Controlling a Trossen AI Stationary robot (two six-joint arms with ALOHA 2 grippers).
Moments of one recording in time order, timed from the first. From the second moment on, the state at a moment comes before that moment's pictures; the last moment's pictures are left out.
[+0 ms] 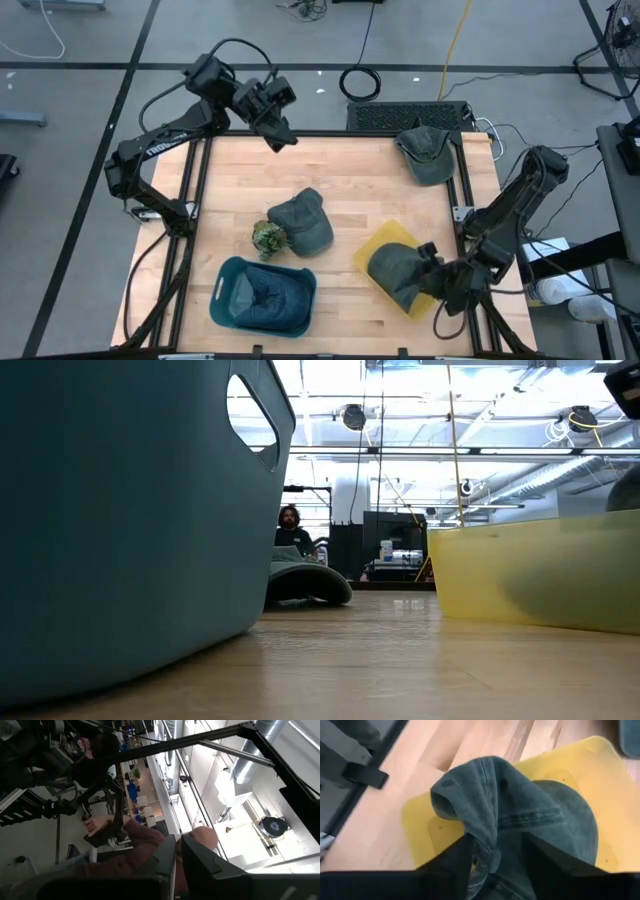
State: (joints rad) left arm 0.48 1.50 1.61 0.42 1.24 -1.82; right arm 0.94 1.14 0.79 -0.71 0.34 0.46
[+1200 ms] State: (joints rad) left arm 0.47 1.50 1.61 0.37 1.20 -0.86; right arm 0.85 0.72 0.79 -0.47 0.51 0.79
